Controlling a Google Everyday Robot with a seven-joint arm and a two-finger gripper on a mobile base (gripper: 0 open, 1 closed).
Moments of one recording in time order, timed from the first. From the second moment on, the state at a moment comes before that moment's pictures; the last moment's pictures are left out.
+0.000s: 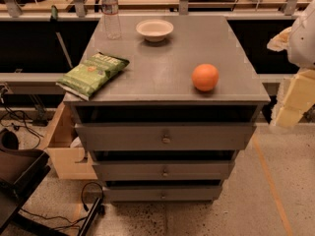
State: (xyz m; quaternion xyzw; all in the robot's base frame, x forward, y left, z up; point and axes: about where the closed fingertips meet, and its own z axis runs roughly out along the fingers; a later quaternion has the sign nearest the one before) arm 0.438 -0.216 0.978 -0.60 0.78 -0.04 0.16
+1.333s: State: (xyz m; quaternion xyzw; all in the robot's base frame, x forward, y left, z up) arm 0.540 -0.207 0.985 -0.52 0.74 0.05 0.42
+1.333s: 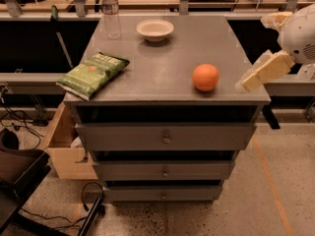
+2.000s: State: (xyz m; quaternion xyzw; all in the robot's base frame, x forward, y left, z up) arm 0.579 -0.203 0.952 -0.46 0.71 0.12 0.52
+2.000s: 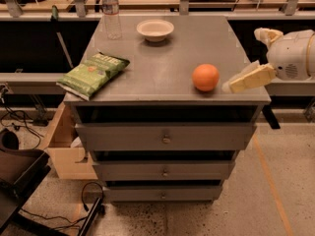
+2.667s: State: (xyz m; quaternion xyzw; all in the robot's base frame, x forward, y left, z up) arm 0.602 -0.193 0.932 -0.44 0.70 0.16 0.55
